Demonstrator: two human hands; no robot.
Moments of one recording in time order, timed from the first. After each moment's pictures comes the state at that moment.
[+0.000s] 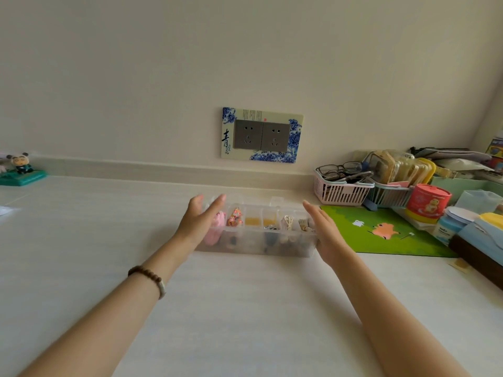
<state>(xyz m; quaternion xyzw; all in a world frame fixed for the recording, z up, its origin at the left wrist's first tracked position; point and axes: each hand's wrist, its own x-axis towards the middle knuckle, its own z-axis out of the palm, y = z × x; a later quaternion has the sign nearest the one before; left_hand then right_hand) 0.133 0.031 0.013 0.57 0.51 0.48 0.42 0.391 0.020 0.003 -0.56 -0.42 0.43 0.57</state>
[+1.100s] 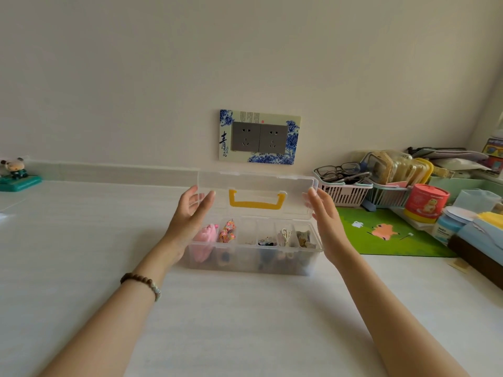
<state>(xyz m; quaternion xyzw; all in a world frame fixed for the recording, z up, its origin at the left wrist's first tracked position) 0.125 0.030 0.019 0.56 0.44 0.56 0.42 0.380 0.000 0.025 -0.49 -0.52 0.32 0.62</state>
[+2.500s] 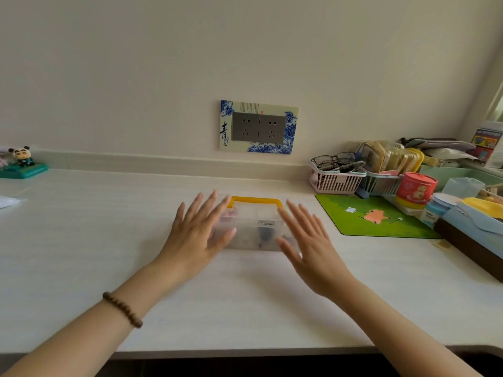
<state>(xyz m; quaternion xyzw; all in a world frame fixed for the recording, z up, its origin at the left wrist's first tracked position) 0.113 -0.040 -0.004 0.83 0.48 0.28 -0.02 0.356 -0.088 -0.007 -0.56 -0.78 -0.07 0.28</state>
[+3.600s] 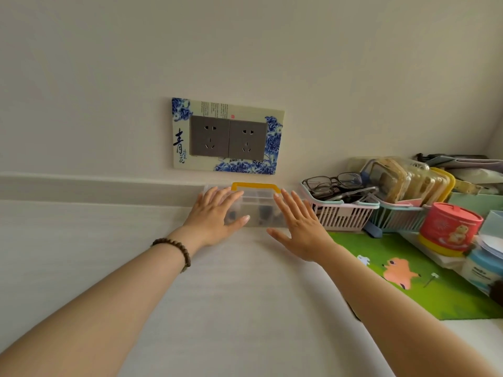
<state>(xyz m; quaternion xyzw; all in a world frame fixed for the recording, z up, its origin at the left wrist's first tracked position) 0.245 0.227 -0.007 0.85 0.49 0.17 -0.01 0.476 0.181 -0.020 -0.60 -0.78 -0.12 0.16</state>
